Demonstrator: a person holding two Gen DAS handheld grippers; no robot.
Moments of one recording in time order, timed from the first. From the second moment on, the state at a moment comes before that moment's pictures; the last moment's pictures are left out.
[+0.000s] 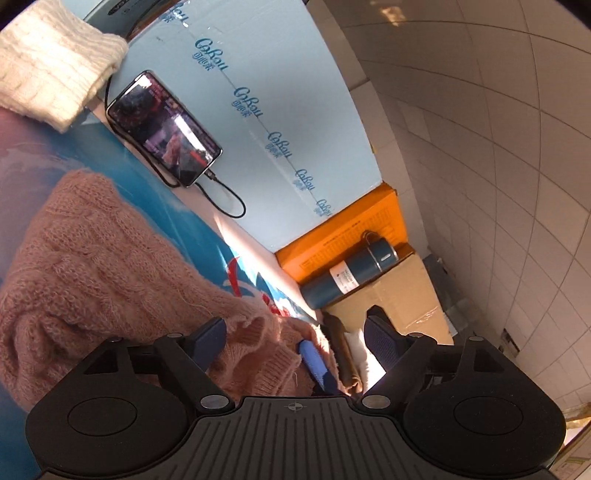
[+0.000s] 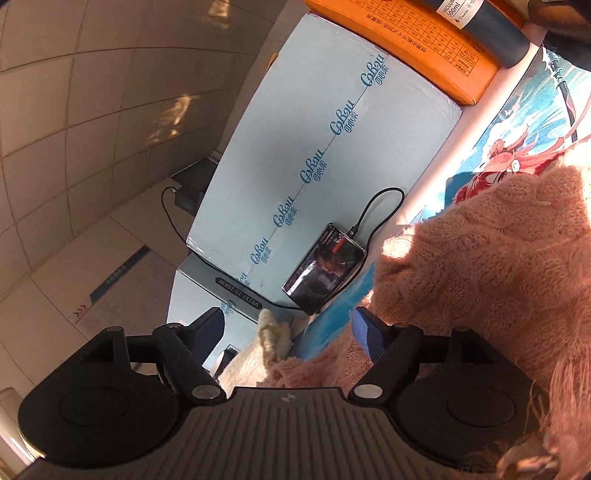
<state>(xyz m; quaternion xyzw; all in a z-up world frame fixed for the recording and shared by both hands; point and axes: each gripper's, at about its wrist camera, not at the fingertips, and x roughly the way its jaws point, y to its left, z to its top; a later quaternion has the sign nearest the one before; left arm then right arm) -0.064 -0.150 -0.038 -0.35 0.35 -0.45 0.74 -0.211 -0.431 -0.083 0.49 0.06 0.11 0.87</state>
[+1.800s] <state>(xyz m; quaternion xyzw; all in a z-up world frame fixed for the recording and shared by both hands) -0.124 -0.119 0.031 0.10 0.08 -0.22 0.97 -0.208 -0.421 -0.107 0.59 0.09 0.19 0.78</state>
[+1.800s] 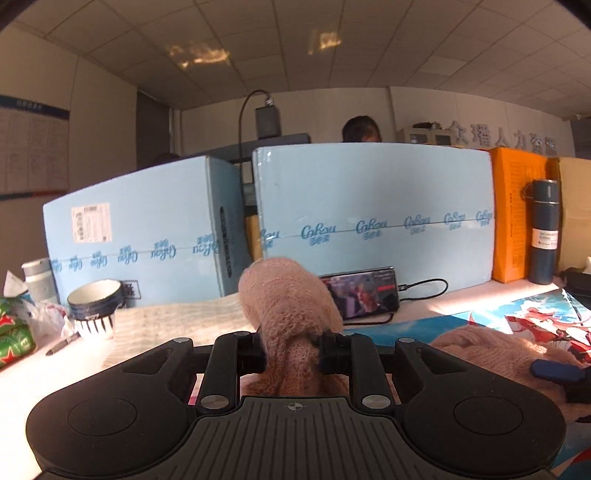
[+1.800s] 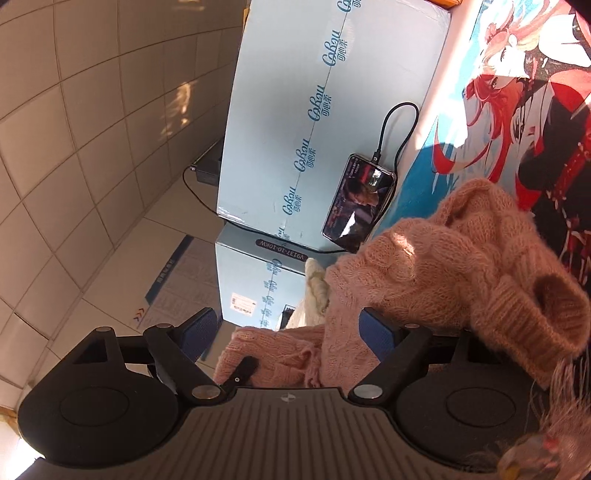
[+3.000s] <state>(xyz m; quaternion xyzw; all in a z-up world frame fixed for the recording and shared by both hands) -0.069 -0.098 0.008 -0.13 0.24 -0.38 0.89 -0.218 -0.402 -0.060 0.45 0.12 0.09 0.88</state>
